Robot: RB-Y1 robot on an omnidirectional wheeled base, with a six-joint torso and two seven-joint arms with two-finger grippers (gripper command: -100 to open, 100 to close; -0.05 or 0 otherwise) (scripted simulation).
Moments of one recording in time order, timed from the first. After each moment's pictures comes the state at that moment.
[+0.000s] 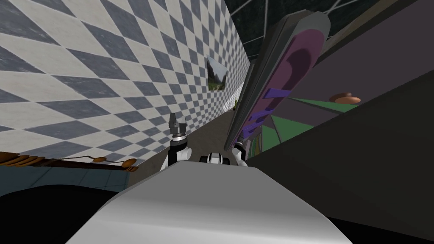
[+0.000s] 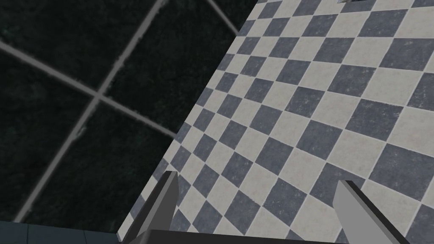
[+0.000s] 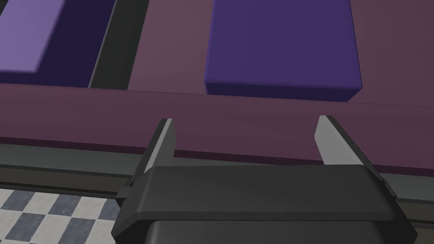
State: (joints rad) left arm 0.45 -0.04 -0.01 -2.21 0.03 -0.64 -0.11; right arm 0.09 -0.12 0.21 -1.36 -1.19 -0.74 -2.09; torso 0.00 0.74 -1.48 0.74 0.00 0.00
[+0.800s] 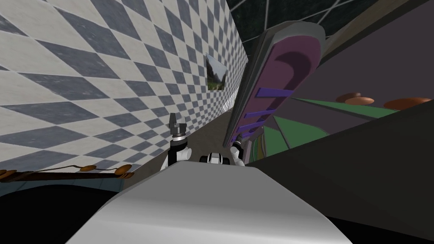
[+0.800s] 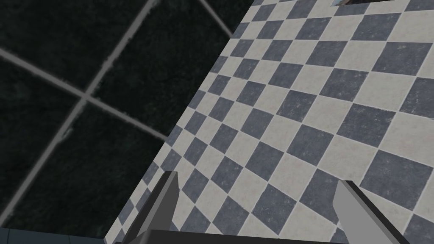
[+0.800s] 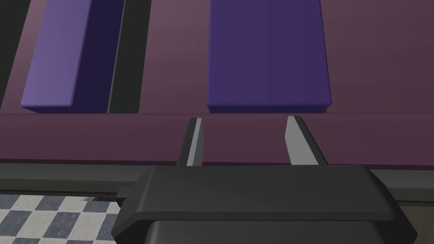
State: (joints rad) left arm 0.45 -0.04 -0.01 -2.21 0.03 -0.64 -0.11; right arm 0.08 -0.03 0.18 -1.38 -1.21 -0.72 -2.04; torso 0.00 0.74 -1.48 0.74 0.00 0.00
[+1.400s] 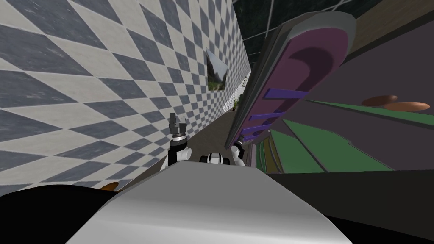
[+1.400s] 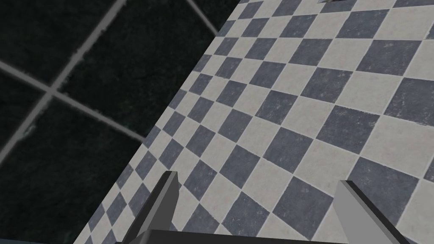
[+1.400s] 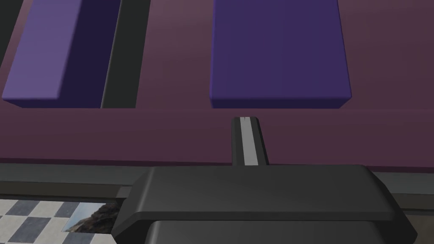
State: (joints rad) left arm 0.45 -0.04 -0.01 -2.21 0.03 -0.64 -0.11; right arm 0.06 0.00 0.12 -1.37 -1.22 -0.77 -2.00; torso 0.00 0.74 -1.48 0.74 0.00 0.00
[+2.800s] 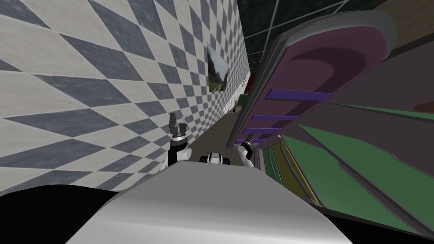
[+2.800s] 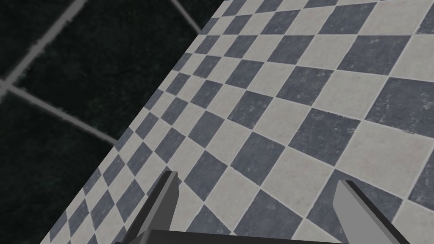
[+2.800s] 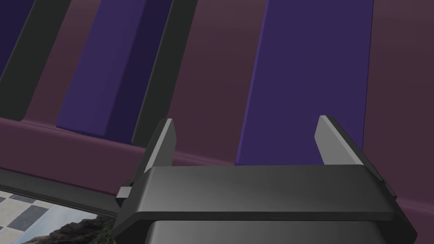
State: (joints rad) left arm 0.45 -0.04 -0.01 -2.21 0.03 -0.64 -0.11; right arm 0.05 -0.16 0.05 -1.35 -1.25 -0.84 -1.96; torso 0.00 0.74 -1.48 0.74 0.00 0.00
